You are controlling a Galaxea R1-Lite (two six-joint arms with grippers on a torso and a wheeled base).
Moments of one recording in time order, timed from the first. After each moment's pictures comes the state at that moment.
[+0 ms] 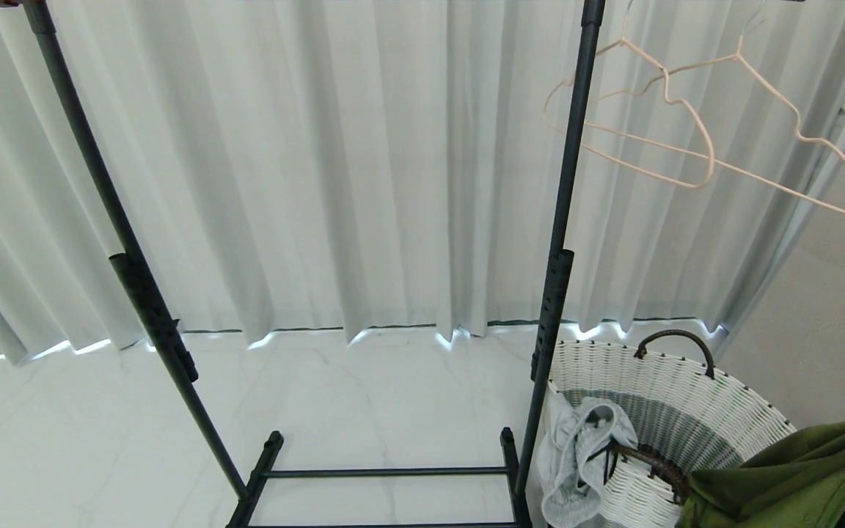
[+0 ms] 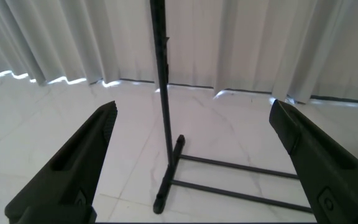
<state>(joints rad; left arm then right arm) 0.01 0.00 0.00 0.03 0.22 0.08 -0.01 0.78 -0.35 -0.14 0.12 -0.10</state>
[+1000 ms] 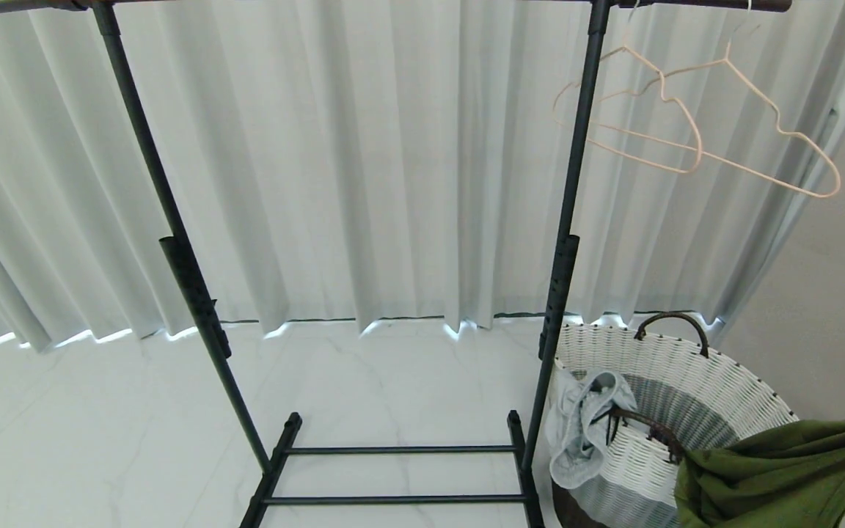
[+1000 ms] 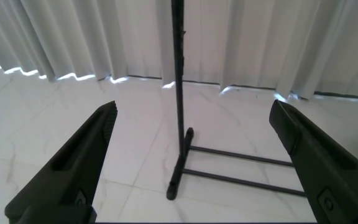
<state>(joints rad) 0.00 0.00 0.00 0.03 0.22 0.07 0.00 0.78 -0.34 -0.14 0.12 -0.11</state>
